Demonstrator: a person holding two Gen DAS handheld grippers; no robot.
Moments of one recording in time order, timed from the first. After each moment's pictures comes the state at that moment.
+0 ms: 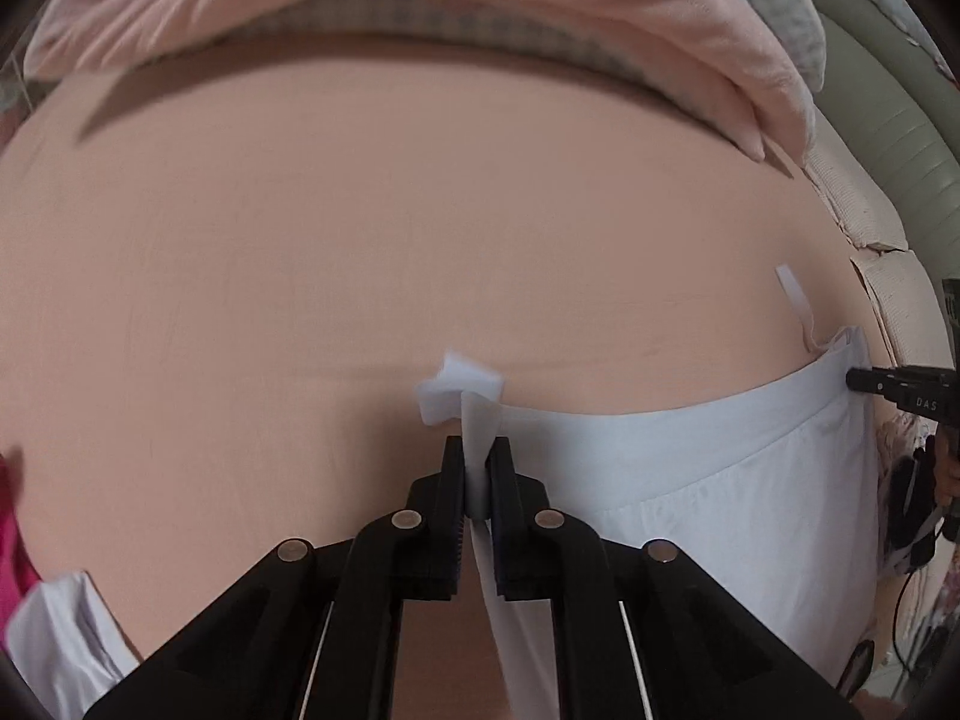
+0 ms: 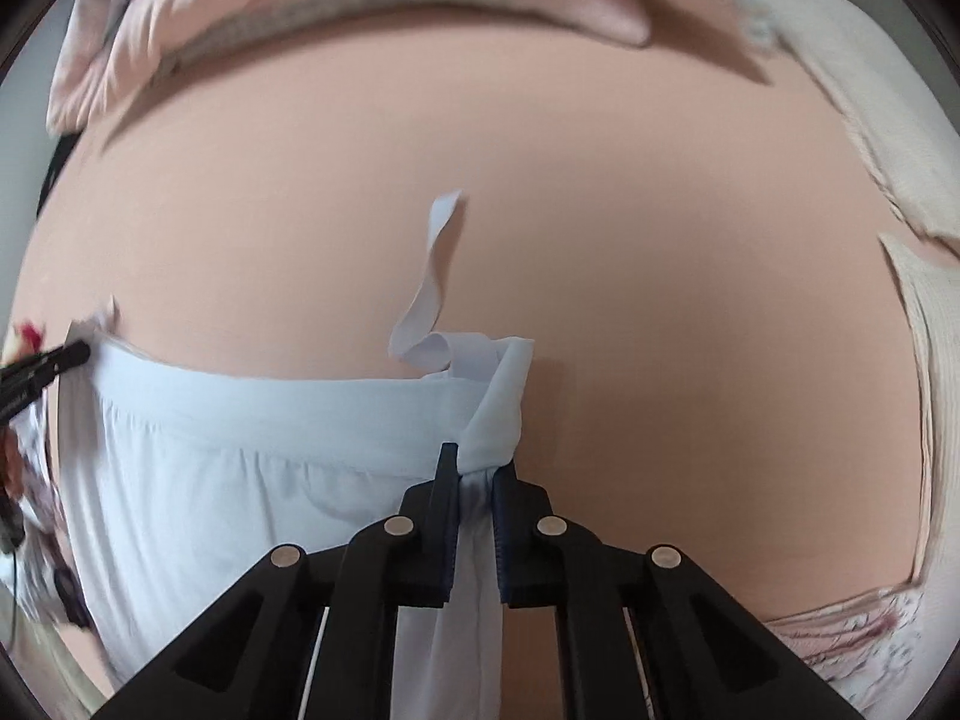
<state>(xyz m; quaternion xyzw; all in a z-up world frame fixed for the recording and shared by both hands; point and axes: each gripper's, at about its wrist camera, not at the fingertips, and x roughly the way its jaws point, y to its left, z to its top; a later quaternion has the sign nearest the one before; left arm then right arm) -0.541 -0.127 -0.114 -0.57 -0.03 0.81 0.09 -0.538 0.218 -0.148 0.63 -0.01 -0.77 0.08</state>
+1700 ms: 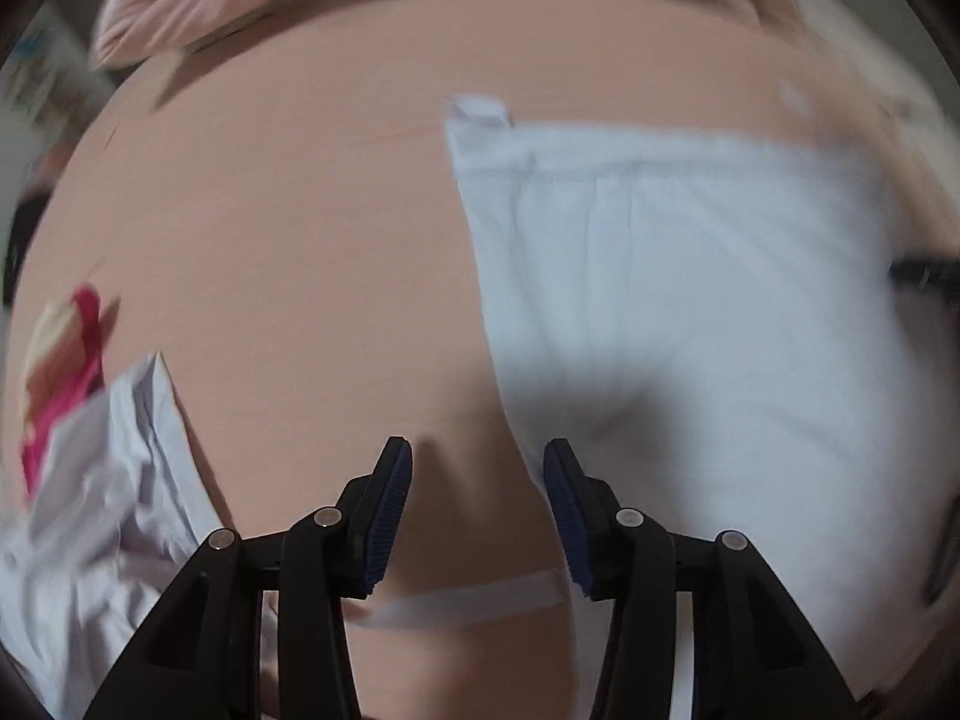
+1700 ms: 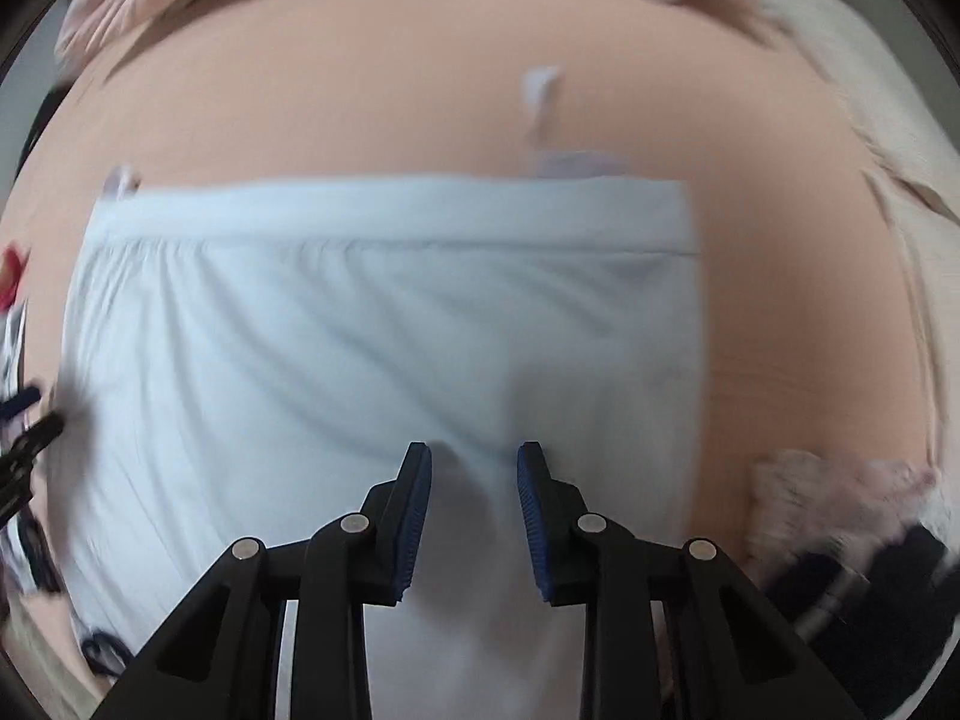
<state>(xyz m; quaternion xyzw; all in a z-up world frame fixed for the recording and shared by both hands) -0.479 -0.029 -0.145 -0.60 0.06 0.80 0.06 -0.478 0.191 -0.137 0.64 0.02 -0.76 0.06</state>
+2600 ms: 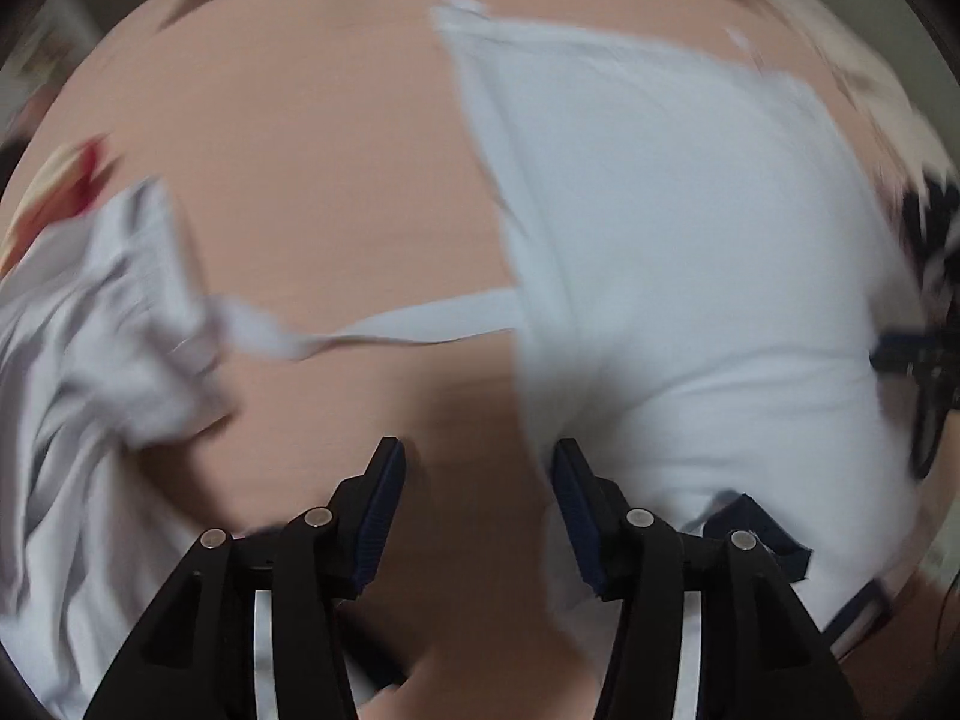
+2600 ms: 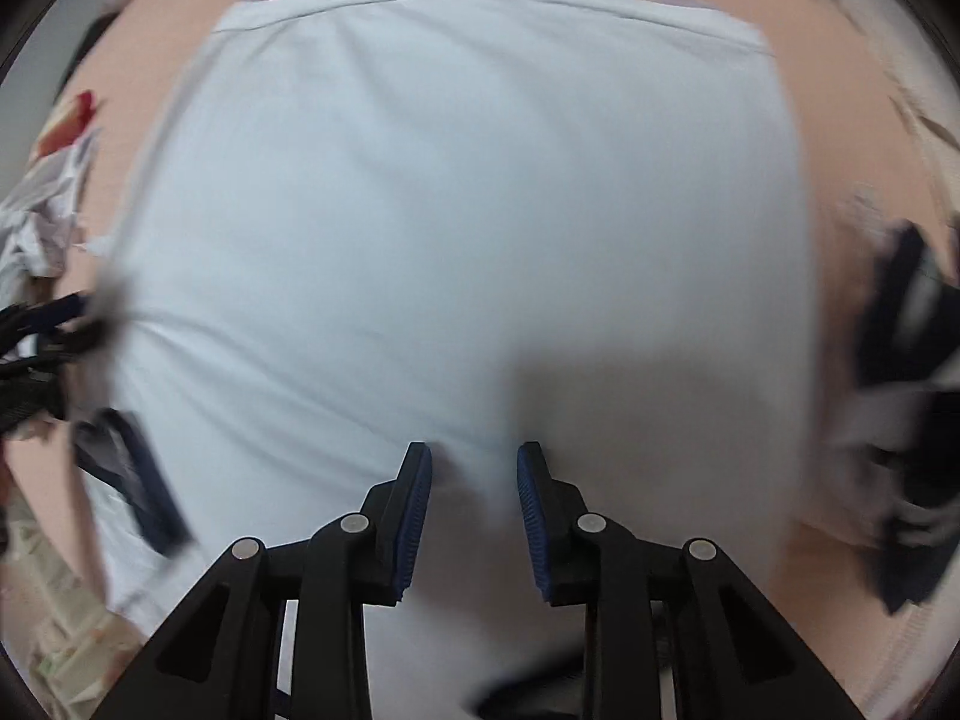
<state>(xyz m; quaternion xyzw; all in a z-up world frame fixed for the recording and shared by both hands) -0.327 -0.159 -0.145 -0.62 0.01 0.78 0.05 -0.384 0.174 -0.137 0.70 0.05 -0.71 0.09</state>
